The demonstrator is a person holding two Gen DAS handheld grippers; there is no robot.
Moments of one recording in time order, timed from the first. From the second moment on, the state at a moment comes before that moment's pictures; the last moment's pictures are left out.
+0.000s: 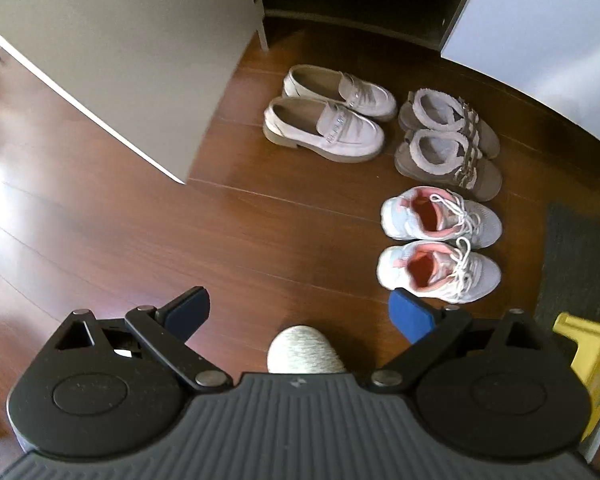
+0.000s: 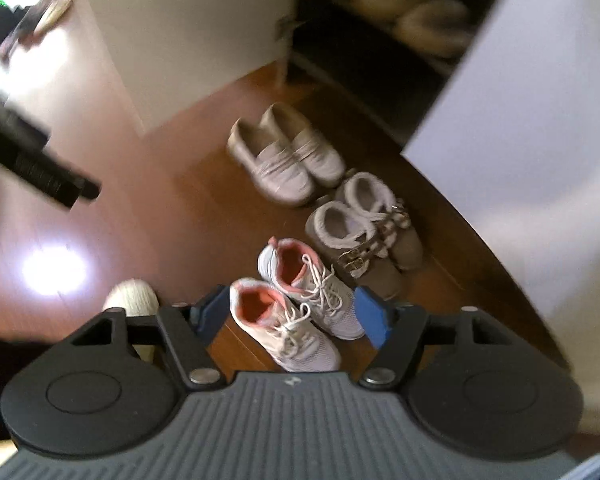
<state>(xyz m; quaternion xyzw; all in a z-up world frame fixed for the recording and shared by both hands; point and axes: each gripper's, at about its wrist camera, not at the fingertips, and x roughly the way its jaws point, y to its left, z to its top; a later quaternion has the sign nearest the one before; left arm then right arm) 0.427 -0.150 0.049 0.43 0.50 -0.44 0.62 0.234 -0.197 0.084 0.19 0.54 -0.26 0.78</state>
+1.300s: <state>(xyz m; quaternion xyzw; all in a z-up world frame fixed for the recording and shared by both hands) 0.400 -0.156 -0.080 0.39 0.52 -0.33 0.69 0.265 -0.306 -0.132 0.42 0.50 -0.25 0.71</state>
